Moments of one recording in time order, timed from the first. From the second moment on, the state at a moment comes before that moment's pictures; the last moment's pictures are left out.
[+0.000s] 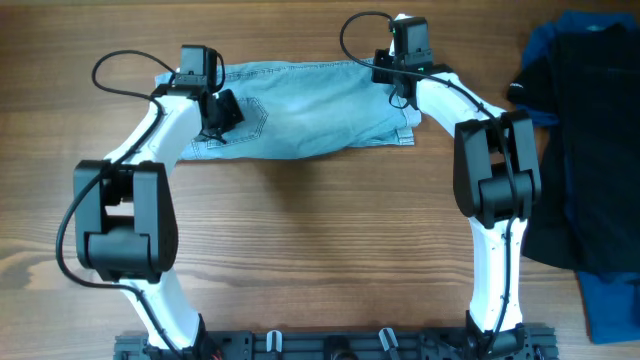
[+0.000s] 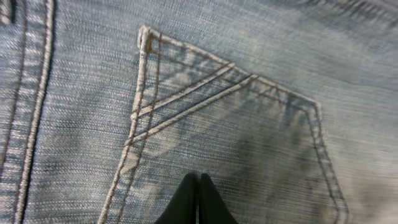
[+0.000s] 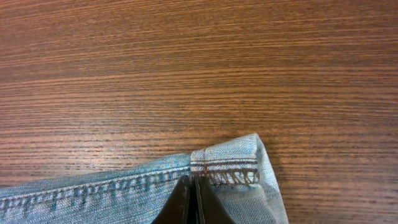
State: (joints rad) left arm -0.08 1.98 1.35 -0.54 0.03 -0.48; right arm 0.22 2.37 1.69 -0.13 0.03 0.26
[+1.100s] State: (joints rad) left arm 0.05 2.04 1.38 -0.15 -0.17 -0.47; right arm 0.23 2.05 1.37 -0.68 -0.13 0.23
